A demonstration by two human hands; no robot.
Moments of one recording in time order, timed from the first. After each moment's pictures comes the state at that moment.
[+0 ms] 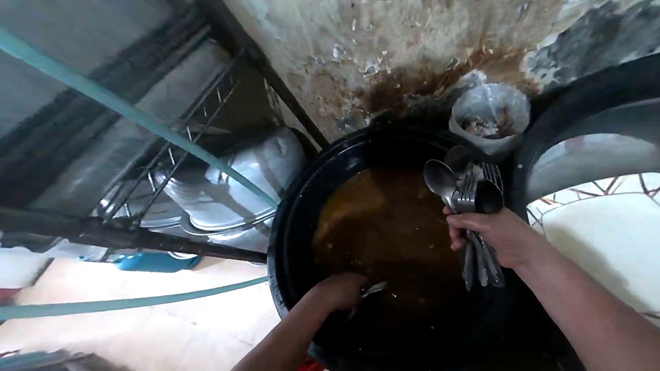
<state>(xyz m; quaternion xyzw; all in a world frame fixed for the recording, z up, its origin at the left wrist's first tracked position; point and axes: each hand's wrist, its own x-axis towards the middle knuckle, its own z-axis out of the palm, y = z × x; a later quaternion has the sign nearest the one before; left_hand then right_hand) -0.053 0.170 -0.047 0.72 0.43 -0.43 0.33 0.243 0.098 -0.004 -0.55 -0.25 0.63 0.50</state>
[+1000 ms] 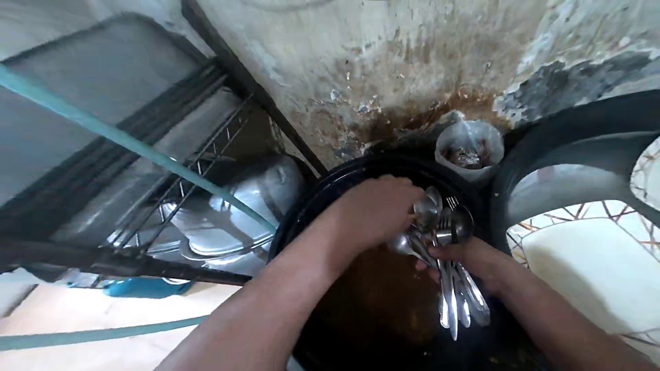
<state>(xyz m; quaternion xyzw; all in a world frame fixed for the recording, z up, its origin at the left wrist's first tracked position) 0.101 0.221 0.122 0.95 0.27 -0.15 0.06 0.250 0.100 -0.004 -0.47 -0.21 0.75 0.41</state>
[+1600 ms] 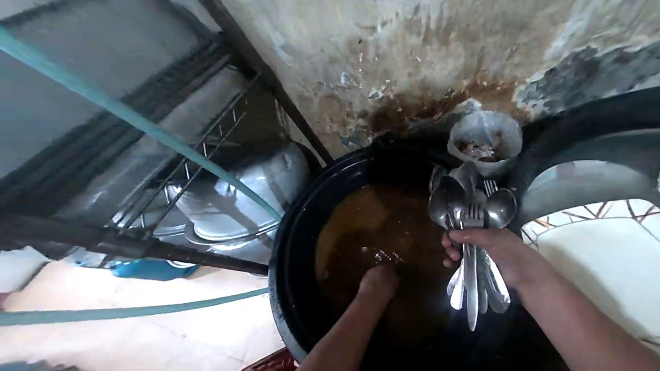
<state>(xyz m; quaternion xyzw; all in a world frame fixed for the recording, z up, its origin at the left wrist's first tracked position) 0.032 0.157 -0.077 0.70 0.58 -0.30 0.29 0.250 0.094 -0.005 -0.44 -0.20 0.70 0.53</state>
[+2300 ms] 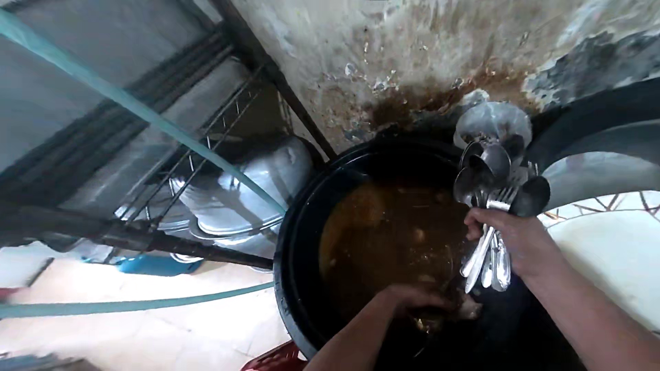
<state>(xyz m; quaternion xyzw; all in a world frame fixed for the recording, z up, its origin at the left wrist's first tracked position) 0.045 0.135 -0.101 0.53 0.41 -0.23 0.70 0.246 0.099 -0.007 -0.56 -0.24 0.48 0.63</state>
